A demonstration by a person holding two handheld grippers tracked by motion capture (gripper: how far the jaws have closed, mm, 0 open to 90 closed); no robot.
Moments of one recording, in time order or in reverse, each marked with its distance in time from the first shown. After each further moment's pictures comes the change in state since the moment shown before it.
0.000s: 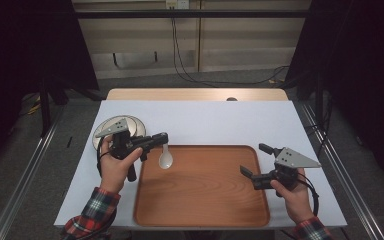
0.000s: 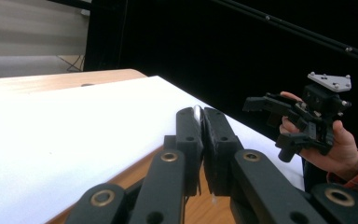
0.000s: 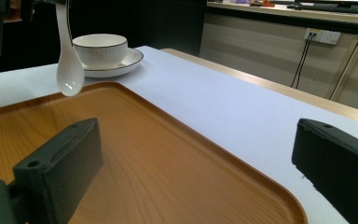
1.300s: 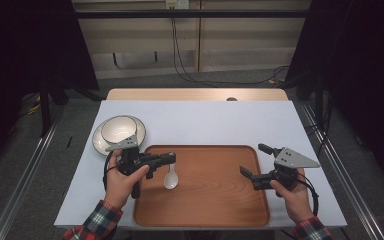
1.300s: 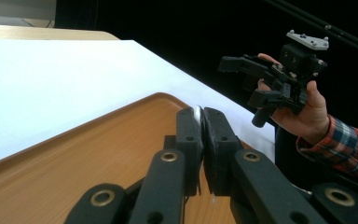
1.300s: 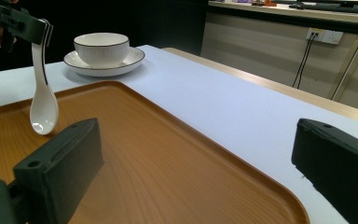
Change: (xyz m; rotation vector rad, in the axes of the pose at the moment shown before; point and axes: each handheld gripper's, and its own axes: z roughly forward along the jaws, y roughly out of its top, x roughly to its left) left arm -0.019 -0.035 0.007 0.095 -0.073 -0.062; right arm 0.001 0.000 0.000 0.008 0.013 0.000
